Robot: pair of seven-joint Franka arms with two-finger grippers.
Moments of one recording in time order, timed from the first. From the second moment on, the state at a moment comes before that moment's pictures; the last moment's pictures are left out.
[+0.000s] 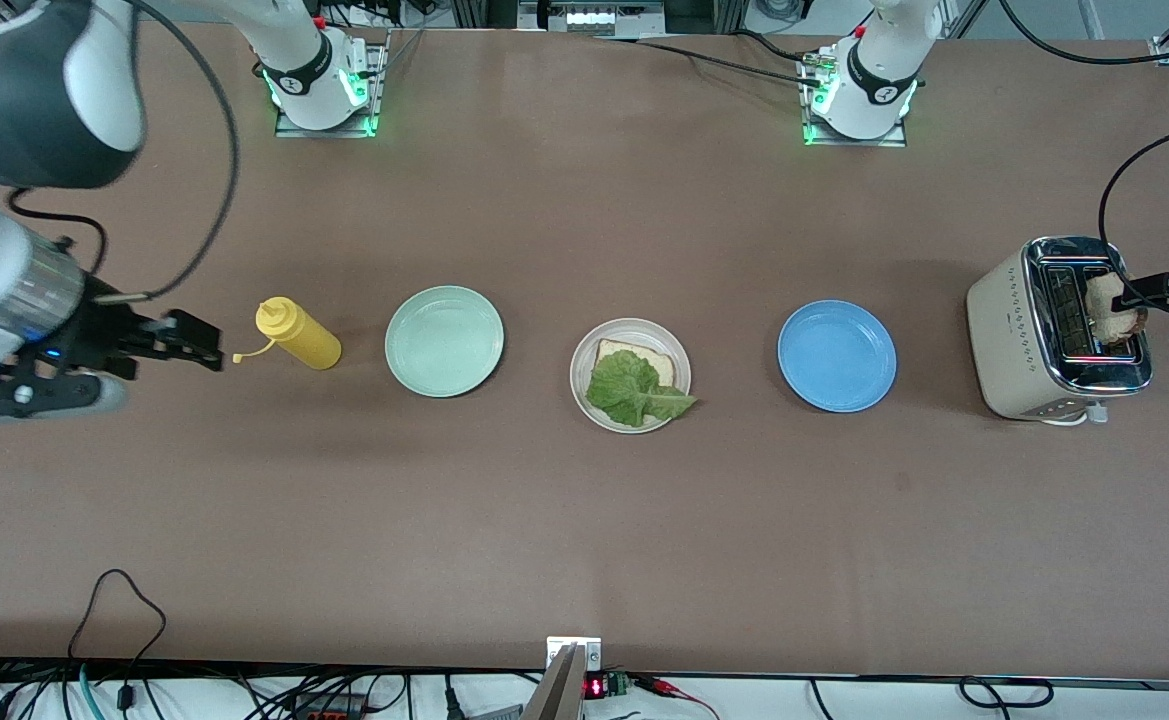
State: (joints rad) left arm 0.47 0.27 -0.01 -1.83 0.03 1.91 0.65; right arm 0.48 0.42 -0.49 -1.17 0.22 1.58 -0.07
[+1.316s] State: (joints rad) left arm 0.49 0.23 -0.02 -1.70 -0.01 1.67 0.65; right arm 0.00 -0.06 0.05 -1.72 0.01 1.73 0.11
